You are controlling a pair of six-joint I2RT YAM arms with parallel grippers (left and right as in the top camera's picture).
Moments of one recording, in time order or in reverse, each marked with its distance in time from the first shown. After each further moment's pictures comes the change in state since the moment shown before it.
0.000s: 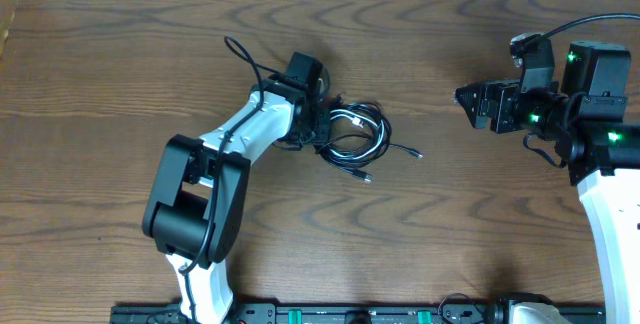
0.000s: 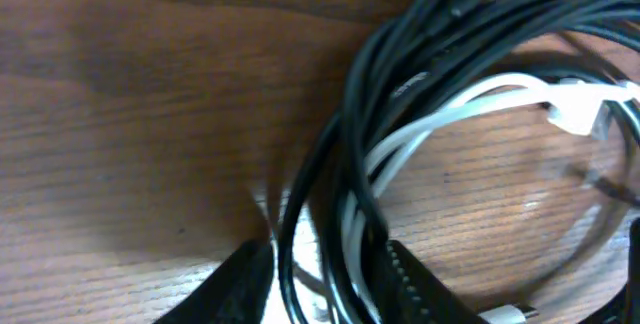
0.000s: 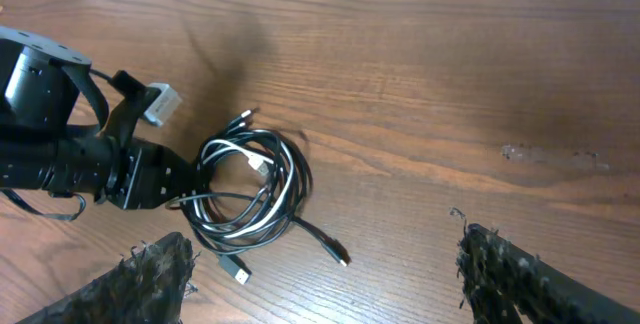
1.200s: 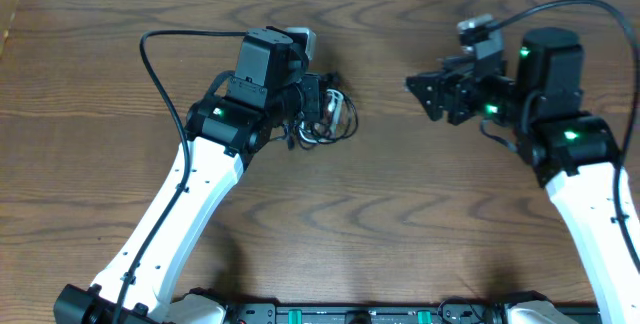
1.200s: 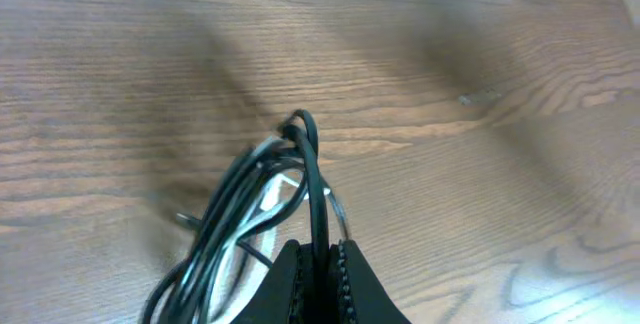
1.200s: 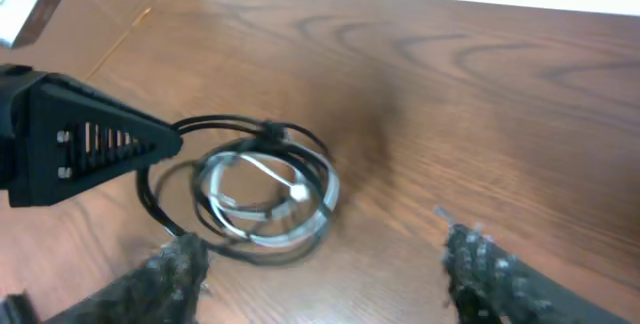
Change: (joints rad) left arm -0.010 -0.539 0.010 0.000 0.050 -0.008; right arm 0.224 0.035 0.002 0.240 -0.087 0.069
